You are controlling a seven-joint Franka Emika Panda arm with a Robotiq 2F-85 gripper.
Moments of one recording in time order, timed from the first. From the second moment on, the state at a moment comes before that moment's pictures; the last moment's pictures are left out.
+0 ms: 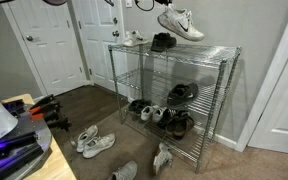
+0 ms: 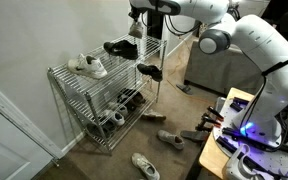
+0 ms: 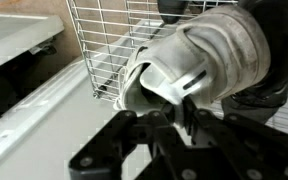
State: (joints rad) arm 0.10 1.05 -0.25 -0.35 -0.21 1.78 -0.01
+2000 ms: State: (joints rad) arm 0.15 1.13 0.05 -0.36 -0.14 2.12 -0.75
